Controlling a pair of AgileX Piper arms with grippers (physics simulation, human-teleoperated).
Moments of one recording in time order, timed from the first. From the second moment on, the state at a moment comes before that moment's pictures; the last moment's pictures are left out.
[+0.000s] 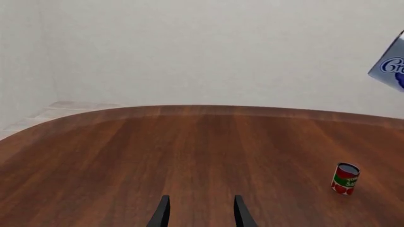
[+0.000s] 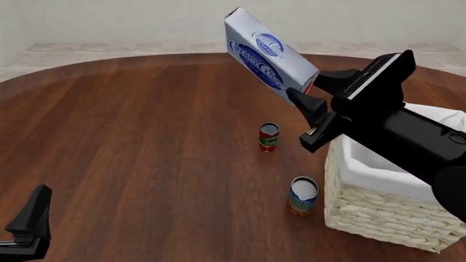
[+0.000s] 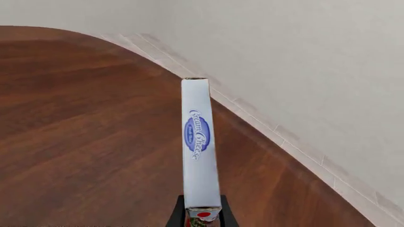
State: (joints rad) left arm 0.02 0.00 -0.01 -0.04 -0.05; right arm 0.58 1.03 -0.75 -0.12 -0.38
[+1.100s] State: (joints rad) left arm 0.02 0.00 -0.01 -0.04 -0.04; right arm 0.45 0.91 -0.71 -0.04 -0.40
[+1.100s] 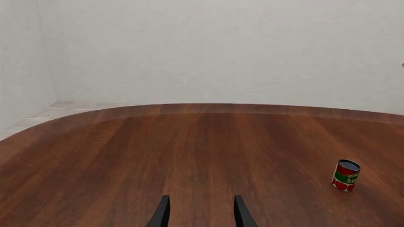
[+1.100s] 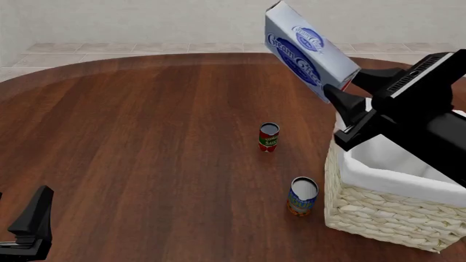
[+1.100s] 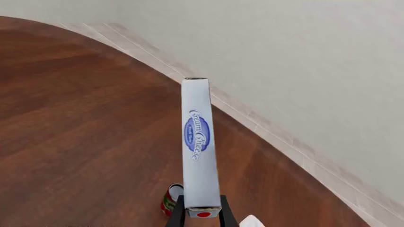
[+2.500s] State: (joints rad) left arm 0.01 0.00 -0.01 -0.03 -0.03; right arm 0.31 0.76 -0.65 0.07 -0.43
